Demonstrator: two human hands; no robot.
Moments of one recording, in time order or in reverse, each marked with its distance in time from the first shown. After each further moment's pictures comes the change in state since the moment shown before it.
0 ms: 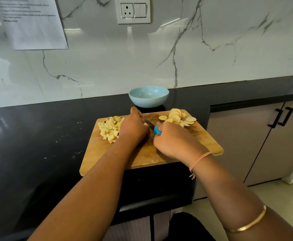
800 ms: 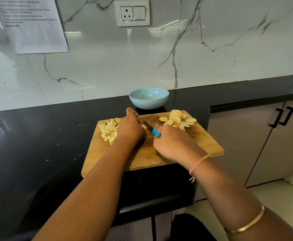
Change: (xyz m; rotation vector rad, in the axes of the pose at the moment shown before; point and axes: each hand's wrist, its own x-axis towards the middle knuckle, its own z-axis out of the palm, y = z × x) left_hand -0.002 -0.007 -0.003 -0.042 0.059 0.009; right_hand -0.007 -0.003 -0.001 0.027 -0.033 -0.018
